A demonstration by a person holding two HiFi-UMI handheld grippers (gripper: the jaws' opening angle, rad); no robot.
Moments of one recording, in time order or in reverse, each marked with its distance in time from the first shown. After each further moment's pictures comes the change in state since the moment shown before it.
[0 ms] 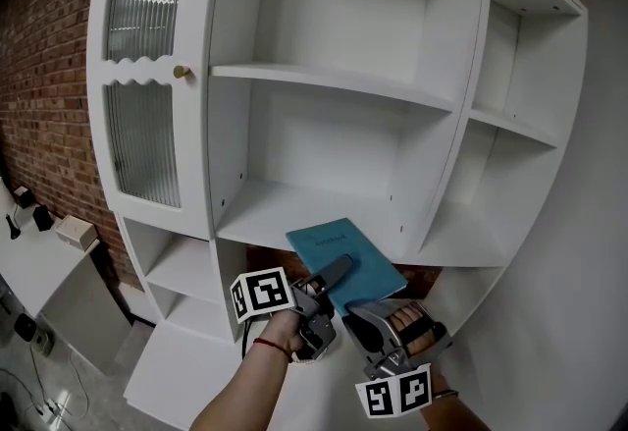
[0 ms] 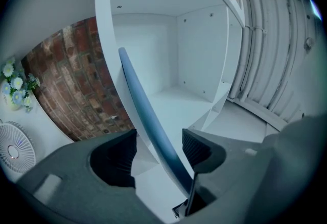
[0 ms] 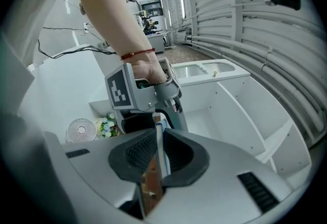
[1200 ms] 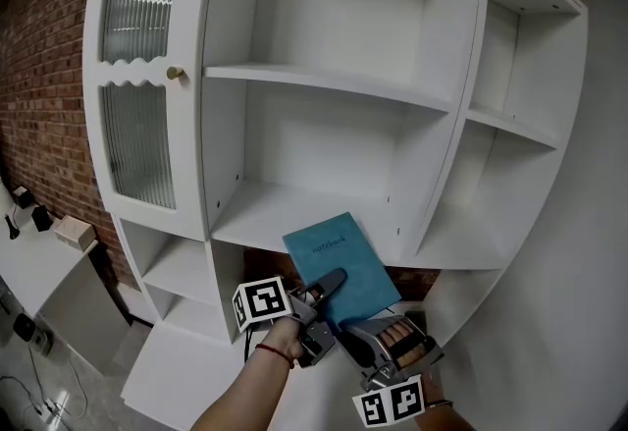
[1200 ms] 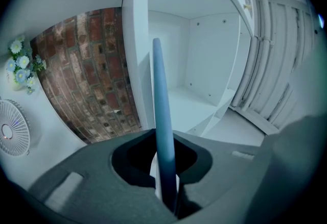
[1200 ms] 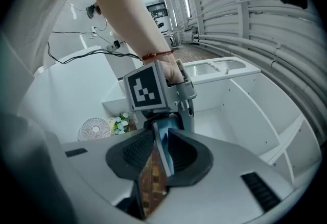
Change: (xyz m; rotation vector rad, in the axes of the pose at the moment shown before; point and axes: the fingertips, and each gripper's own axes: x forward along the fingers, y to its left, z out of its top) left arm 0.003 0.020 -0.015 -0.108 -0.015 -0.005; right arm -0.004 0.048 -0.013 -0.008 -0.009 0.099
